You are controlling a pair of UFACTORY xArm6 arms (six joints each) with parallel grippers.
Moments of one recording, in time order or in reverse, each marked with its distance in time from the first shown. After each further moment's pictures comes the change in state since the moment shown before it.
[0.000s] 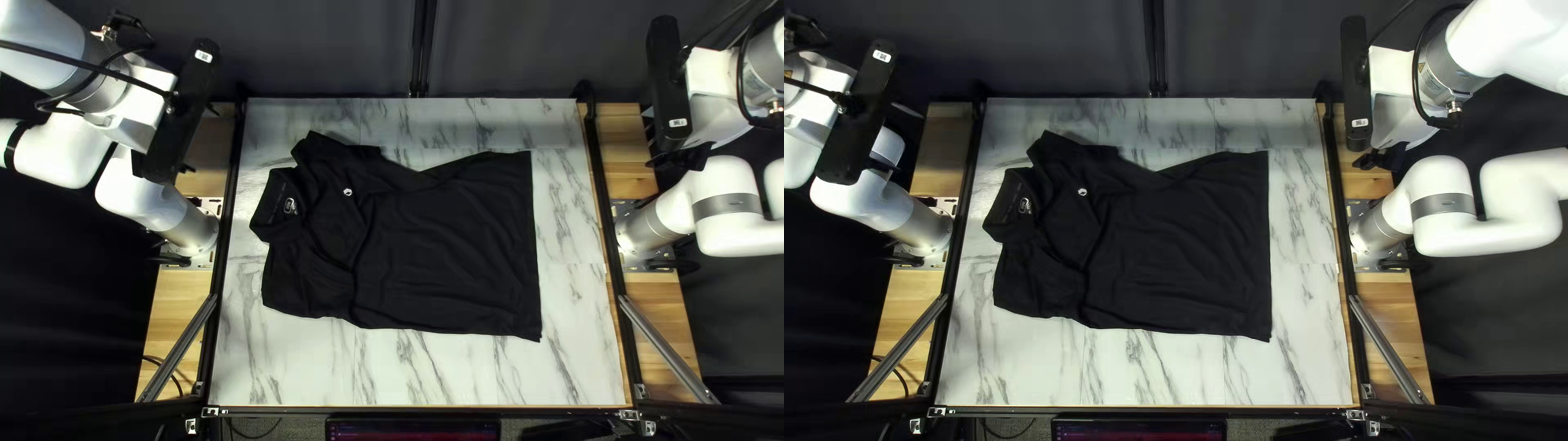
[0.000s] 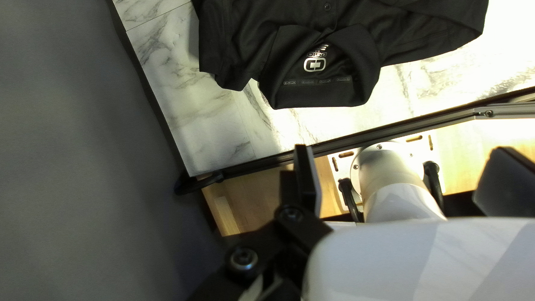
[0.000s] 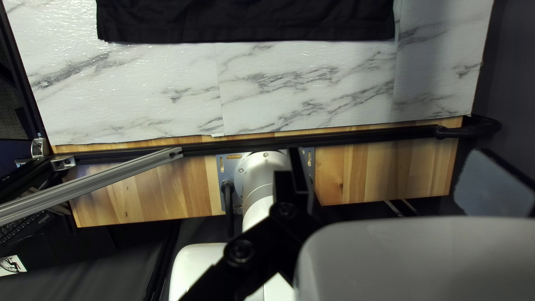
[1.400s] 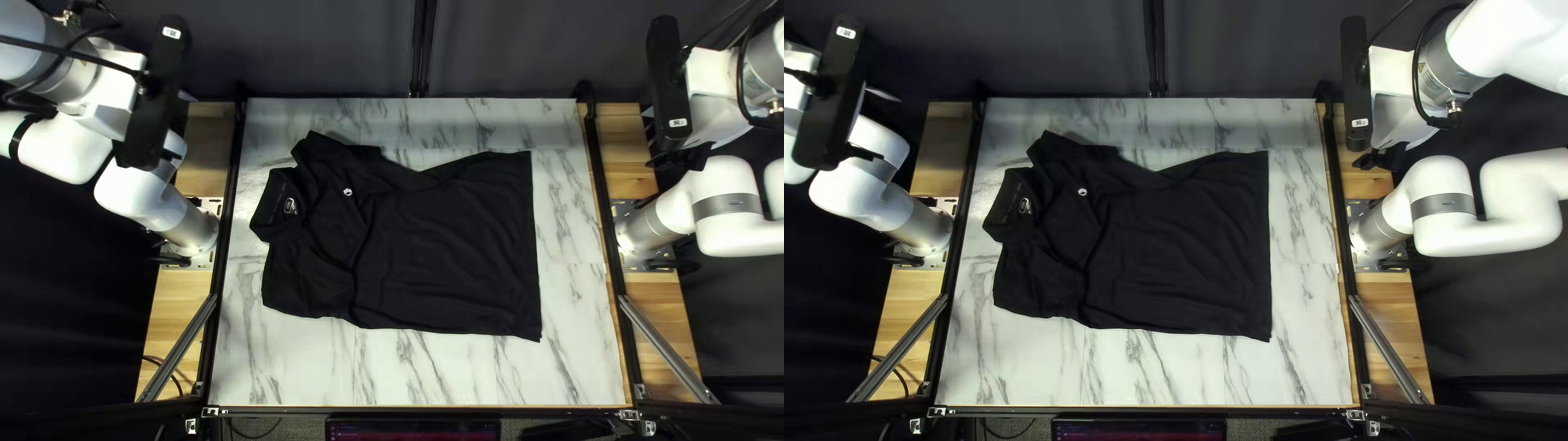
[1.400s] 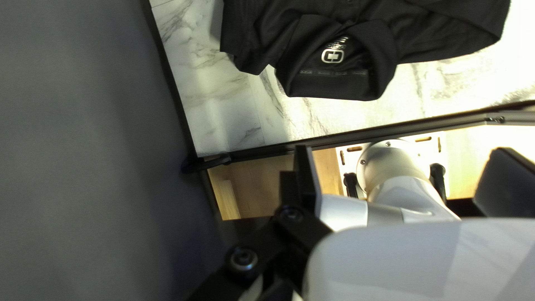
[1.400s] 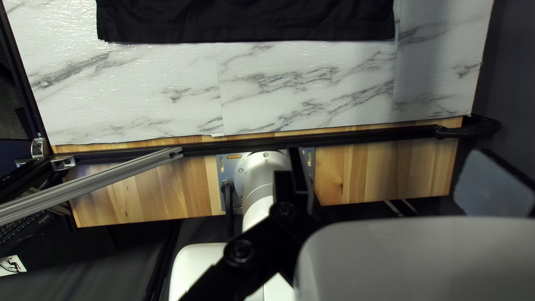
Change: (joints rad) left arm -0.006 -0.036 0.014 0.072 0.009 -0.095; right arm 0.000 0.000 0.000 0.000 0.000 0.000
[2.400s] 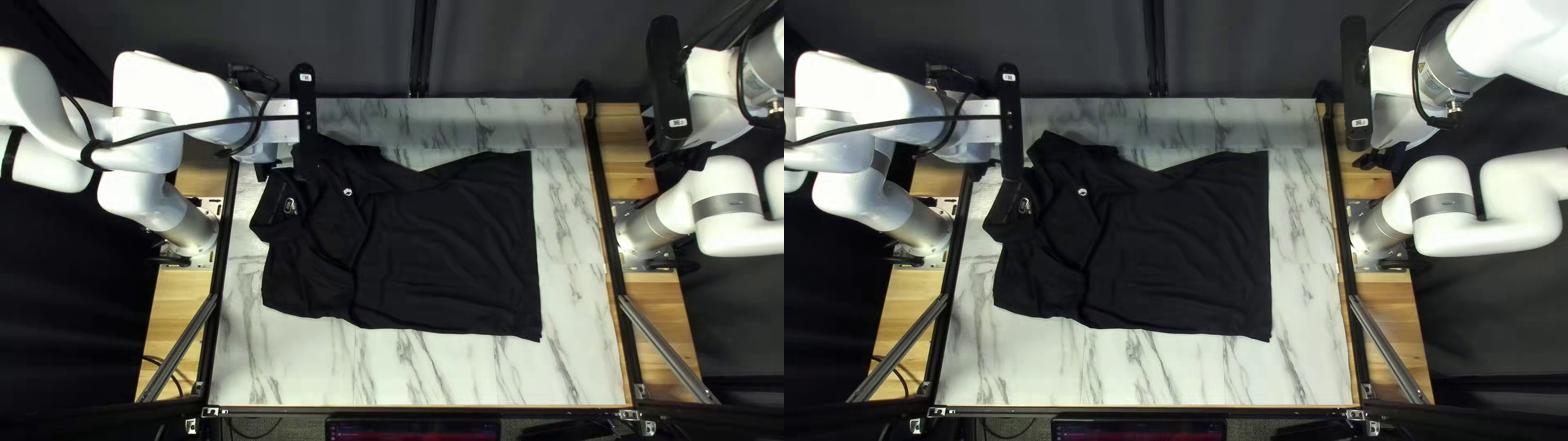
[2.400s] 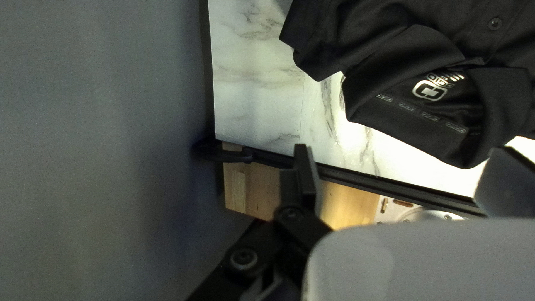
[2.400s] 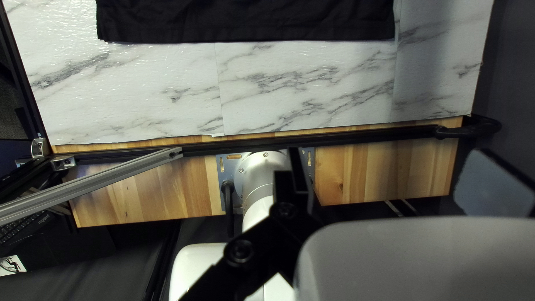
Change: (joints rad) left arm 0.215 0.303 0.278 0.151 -0.374 -0.202; right arm 0.000 0.000 0.000 0.000 0.000 0.000
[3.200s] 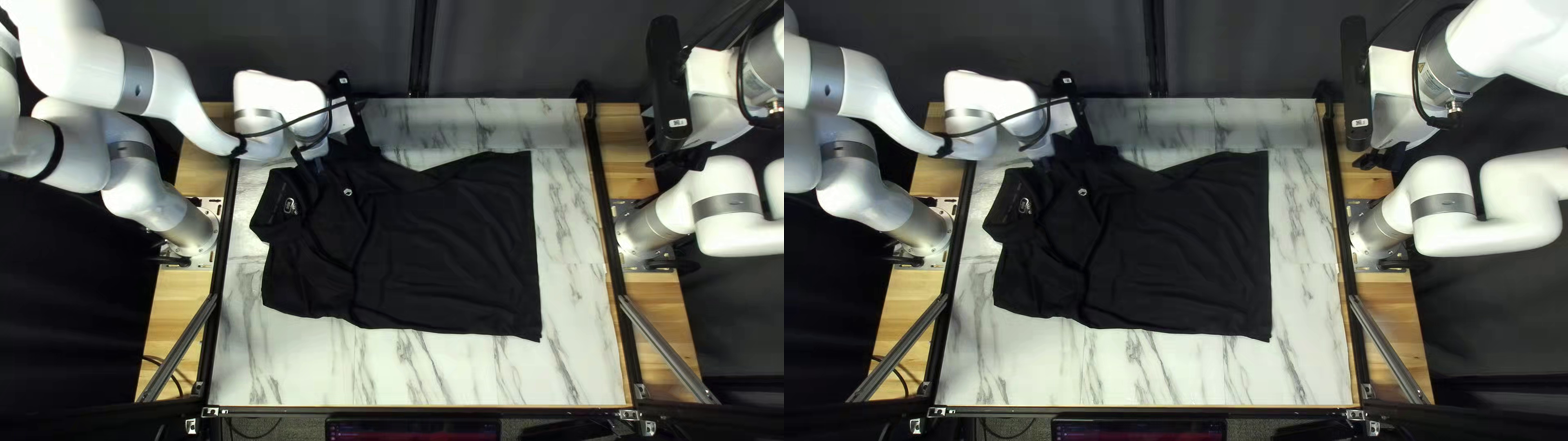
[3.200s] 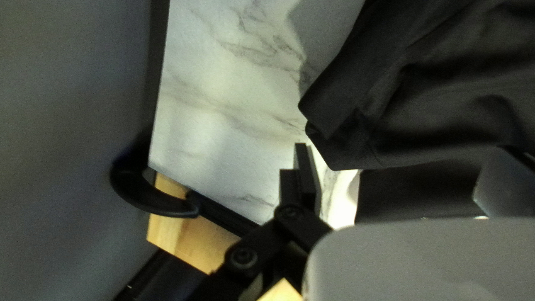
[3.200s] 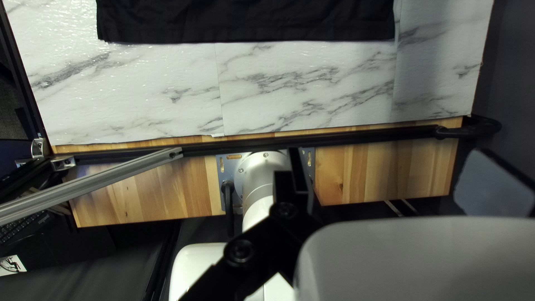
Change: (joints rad) left arm 0.421 0.550 0.111 0.026 -0.580 -0.208; right arm 0.000 0.000 0.000 0.000 0.000 0.000
